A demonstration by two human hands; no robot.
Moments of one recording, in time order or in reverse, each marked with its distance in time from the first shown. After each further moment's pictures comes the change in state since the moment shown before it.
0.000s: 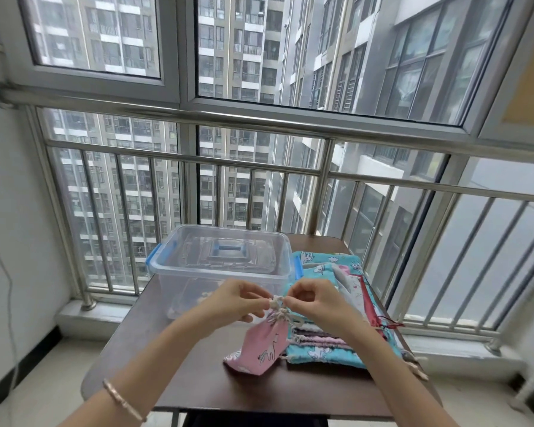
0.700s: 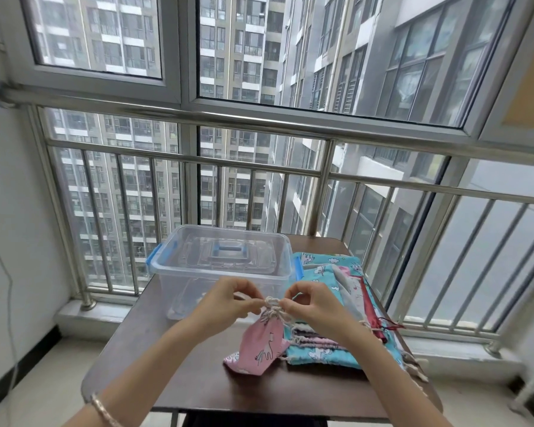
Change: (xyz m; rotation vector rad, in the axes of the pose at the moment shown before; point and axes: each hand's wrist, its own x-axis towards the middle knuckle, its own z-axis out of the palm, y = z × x) left_hand -0.009 -0.007 -0.004 0.078 0.139 0.185; right_hand -0.003 -0.006 0.007 0.003 -0.024 0.018
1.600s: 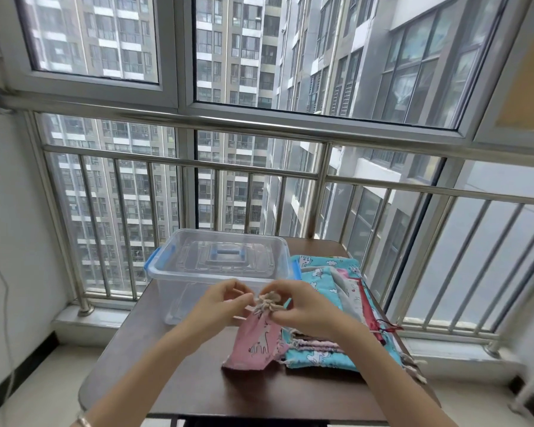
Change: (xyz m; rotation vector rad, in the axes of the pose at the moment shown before) left_hand -0.004 -0.001 -0.002 -0.300 0.033 -0.117; right_hand 0.008 -0.021 0.005 -0.248 -0.151 -0.134
